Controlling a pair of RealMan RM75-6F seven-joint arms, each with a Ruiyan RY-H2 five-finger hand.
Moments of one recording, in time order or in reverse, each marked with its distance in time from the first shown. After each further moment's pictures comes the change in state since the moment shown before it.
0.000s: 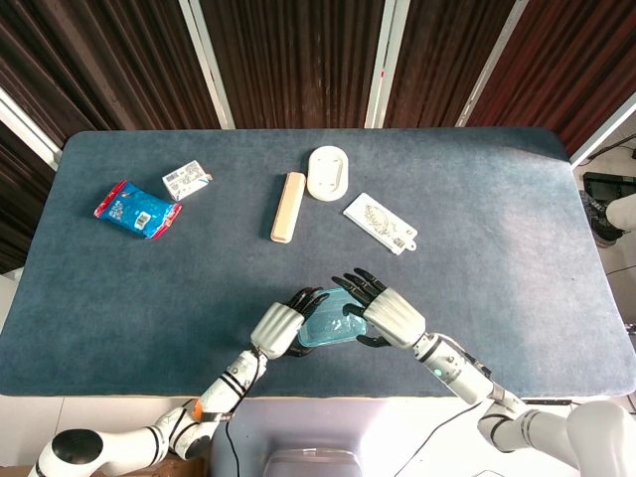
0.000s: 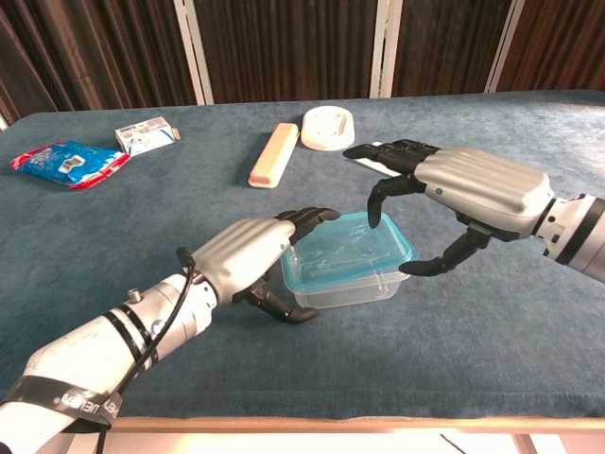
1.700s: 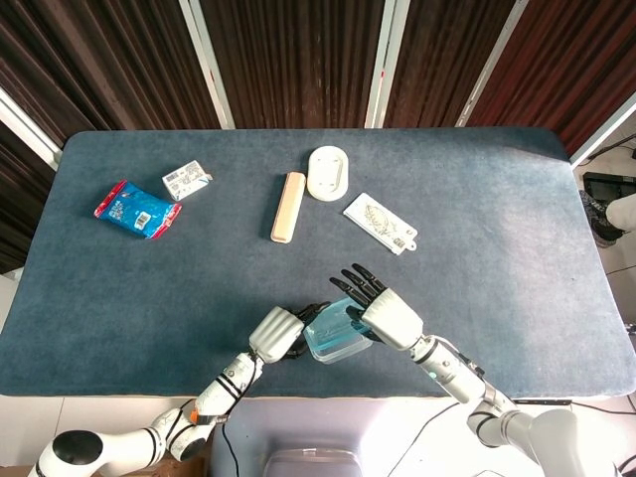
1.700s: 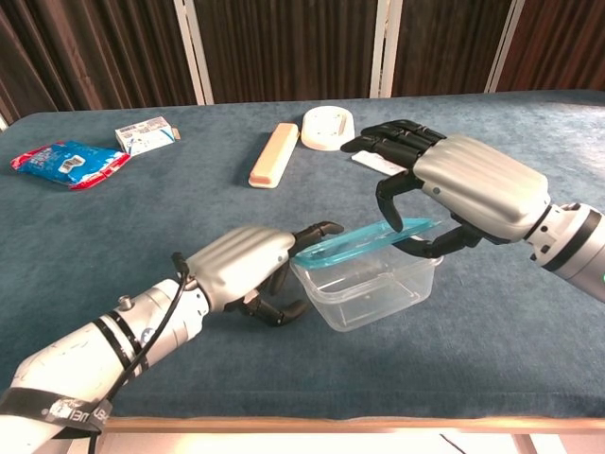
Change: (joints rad) left arm 0.011 0.003 0.022 0.036 0.049 0.057 0.000; right arm -0.007 -0.181 -0.021 0.314 -0.028 0.206 0.040
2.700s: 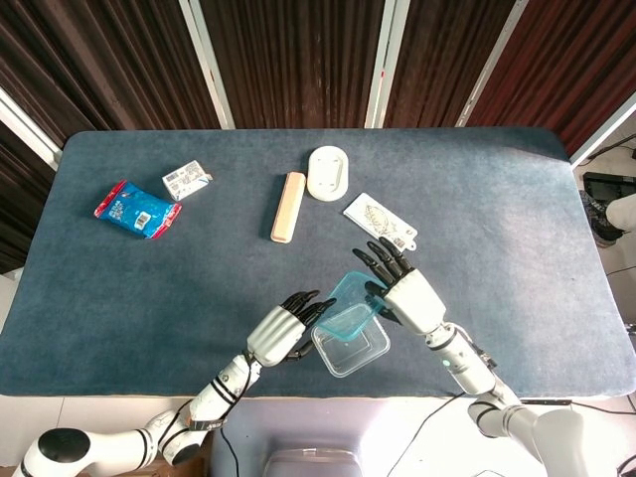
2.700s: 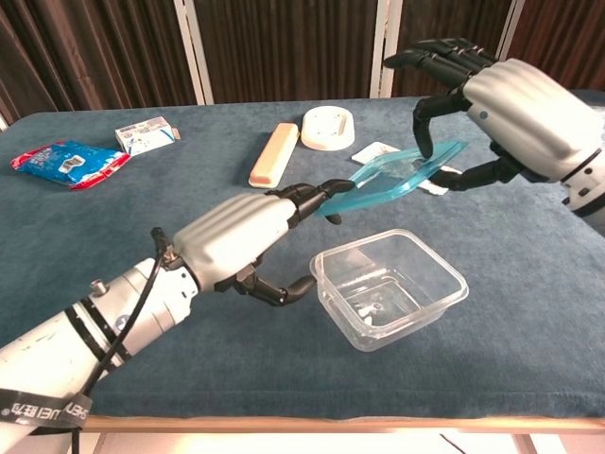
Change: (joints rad) left arm 0.009 0.073 0.005 -0.131 0.078 0.139 0.008; right arm -0.003 0.010 0.092 0.053 0.054 0.136 0.015
